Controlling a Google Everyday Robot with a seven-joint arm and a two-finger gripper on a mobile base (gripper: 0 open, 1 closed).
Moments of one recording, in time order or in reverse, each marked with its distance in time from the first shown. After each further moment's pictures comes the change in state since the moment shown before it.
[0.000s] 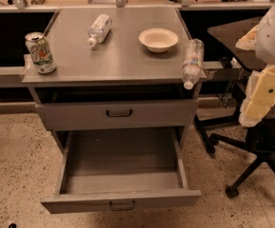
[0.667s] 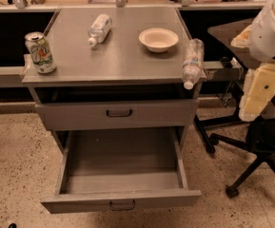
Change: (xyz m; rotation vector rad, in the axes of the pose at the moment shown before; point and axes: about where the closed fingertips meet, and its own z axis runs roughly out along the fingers) arm 0.004 -0.018 0.013 0.007 0.035 -0.065
